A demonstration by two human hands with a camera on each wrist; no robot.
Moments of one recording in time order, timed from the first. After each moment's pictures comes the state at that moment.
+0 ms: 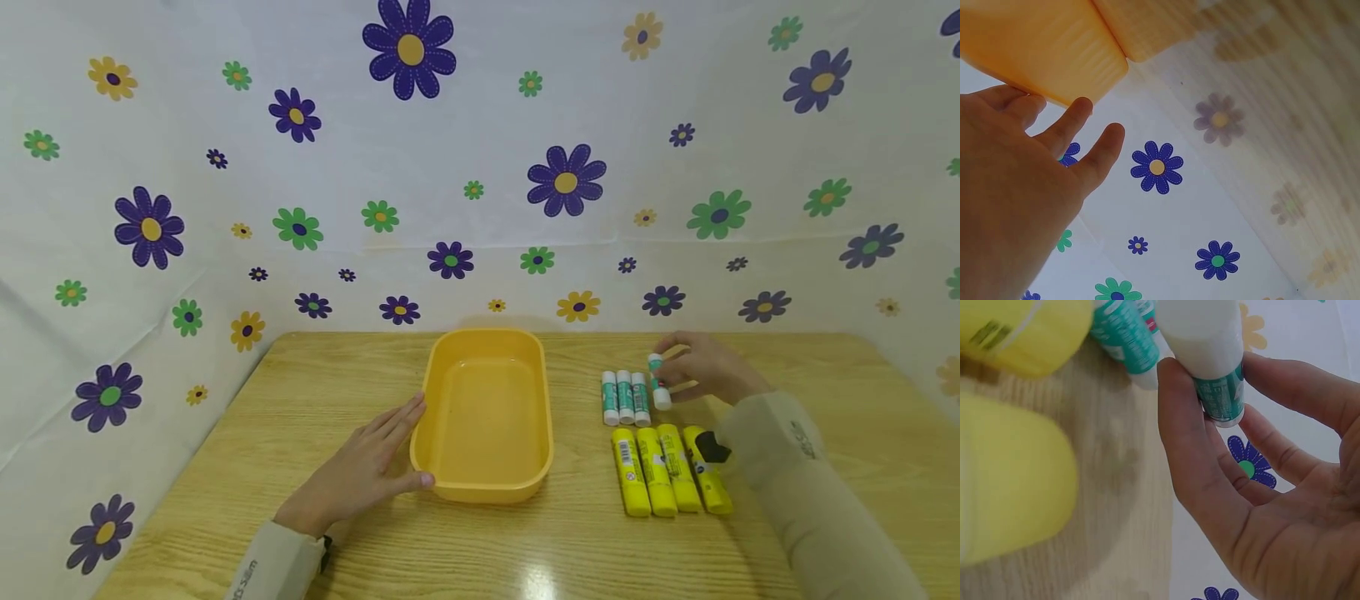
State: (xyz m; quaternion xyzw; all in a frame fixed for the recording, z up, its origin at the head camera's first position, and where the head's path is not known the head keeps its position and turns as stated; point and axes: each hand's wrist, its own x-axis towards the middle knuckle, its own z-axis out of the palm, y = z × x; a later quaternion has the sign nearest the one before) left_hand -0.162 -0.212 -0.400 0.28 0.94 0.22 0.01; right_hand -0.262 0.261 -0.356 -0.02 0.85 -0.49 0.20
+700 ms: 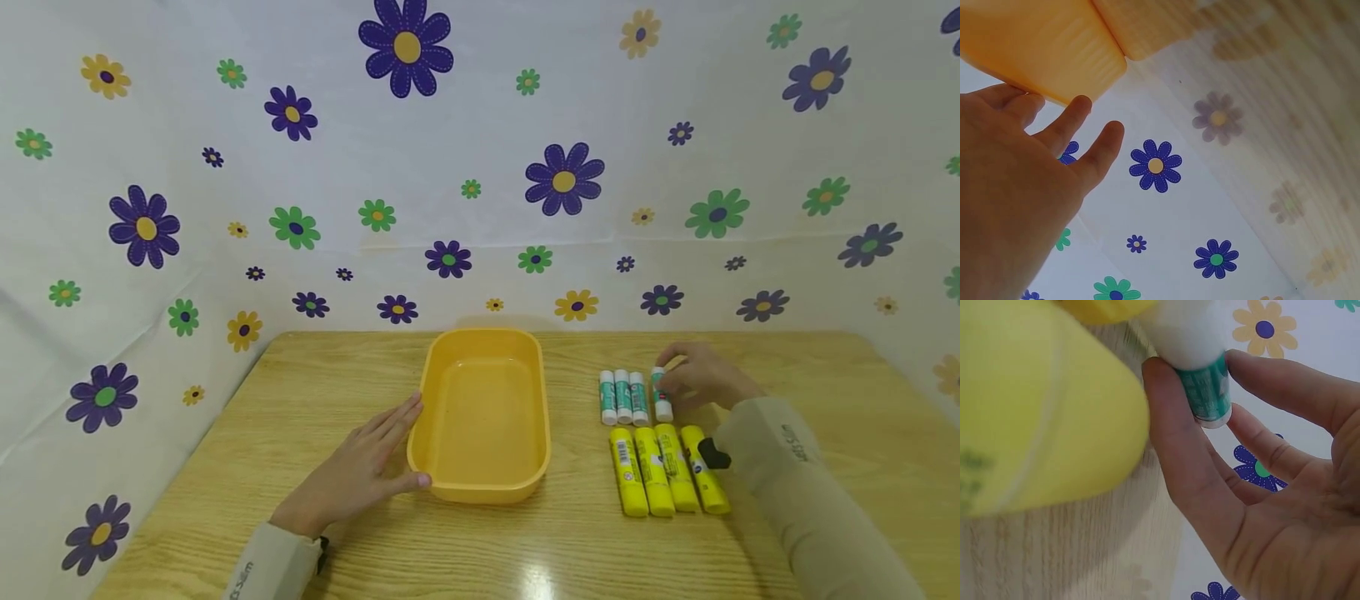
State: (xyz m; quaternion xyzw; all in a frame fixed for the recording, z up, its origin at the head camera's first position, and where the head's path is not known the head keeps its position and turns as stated) left_hand -0.161 -0.213 -0.401 0.28 0.93 0.21 -0.01; right_hand -0.263 0.265 -0.368 0.01 0.88 -0.43 0.20
